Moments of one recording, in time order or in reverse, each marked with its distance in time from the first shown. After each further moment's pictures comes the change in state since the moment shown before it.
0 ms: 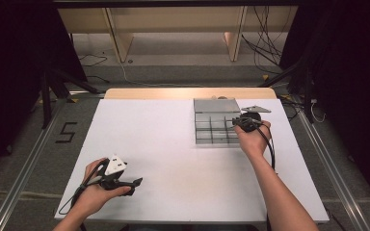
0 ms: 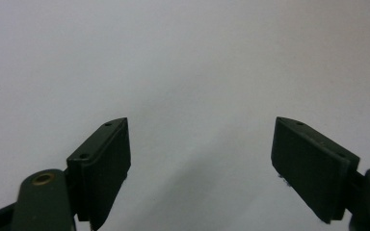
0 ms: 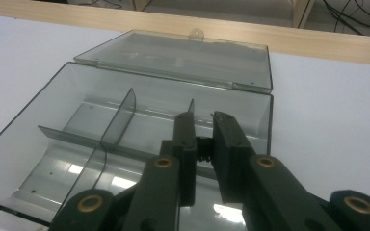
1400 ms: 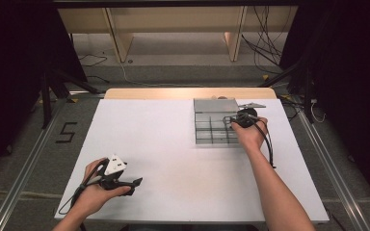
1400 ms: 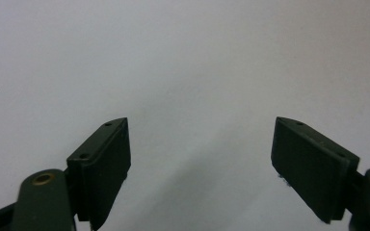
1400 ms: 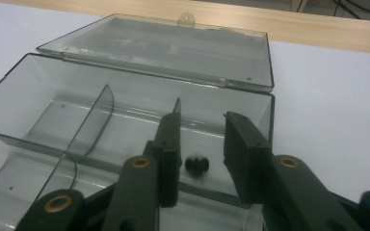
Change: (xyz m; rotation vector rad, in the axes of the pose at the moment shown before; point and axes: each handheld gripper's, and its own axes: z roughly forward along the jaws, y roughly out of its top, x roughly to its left) left arm 0.000 -0.001 0.001 0.000 -0.003 -0.004; right arm -0.007 0.004 0.026 0.060 -0.015 0.002
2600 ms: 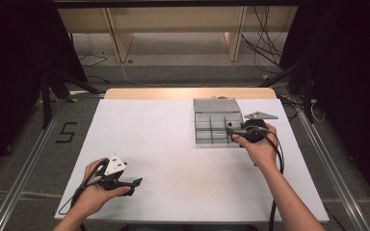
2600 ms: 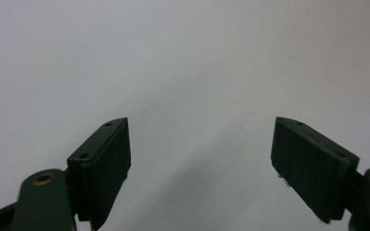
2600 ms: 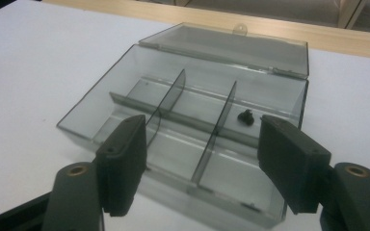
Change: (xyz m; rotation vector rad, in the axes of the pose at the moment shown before) left arm -0.001 0.000 -0.001 0.002 0.001 0.002; right arm 0.011 -0.022 -0.066 -0.061 0.165 -0.065
